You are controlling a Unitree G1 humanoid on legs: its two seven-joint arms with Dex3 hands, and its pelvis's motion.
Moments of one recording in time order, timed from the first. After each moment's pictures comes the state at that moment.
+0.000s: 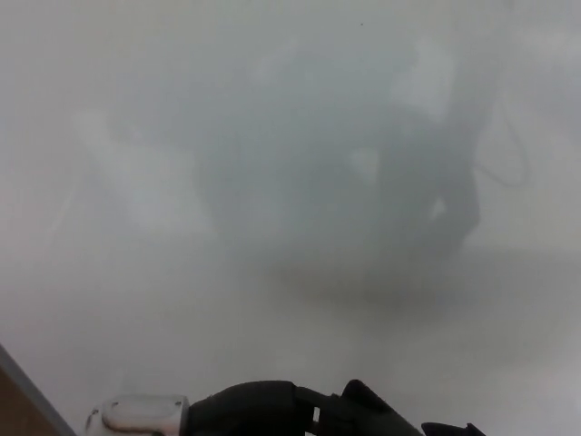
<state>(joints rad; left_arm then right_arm) -0.03 0.19 -0.18 -0.10 -0.27 0.59 -1.30 -0.02 -0.13 0.19 1.21 -0.39 -0.89 -0.58</state>
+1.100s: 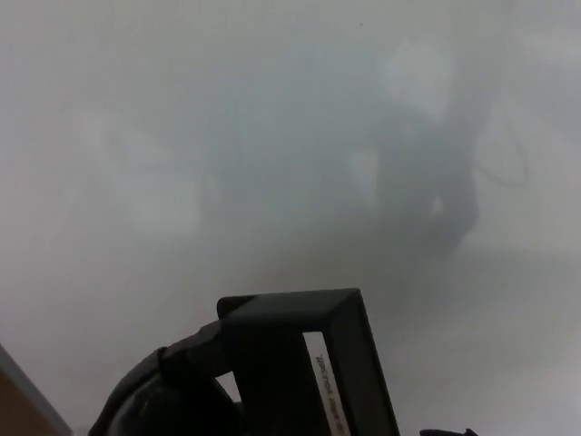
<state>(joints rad) 0.17 0.03 0.20 -0.29 -0.70 0.61 -1.24 -0.01 -0.13 0.20 1.22 -0.39 -0.89 -0.58</state>
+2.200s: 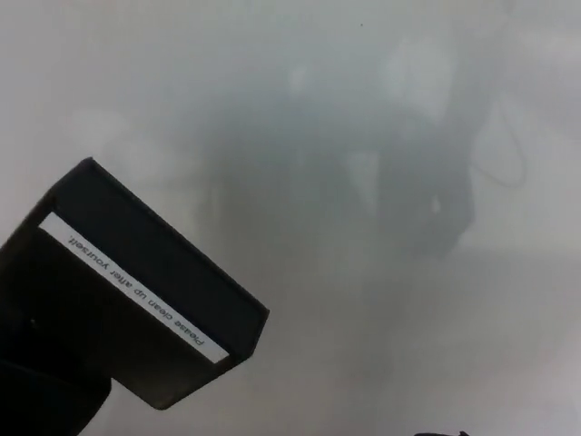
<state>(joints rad) 0.15 0.02 0.53 -0.31 -1.12 0.61 -1.11 -0.01 -0.13 0.22 1.22 -0.39 -0.89 -0.58</state>
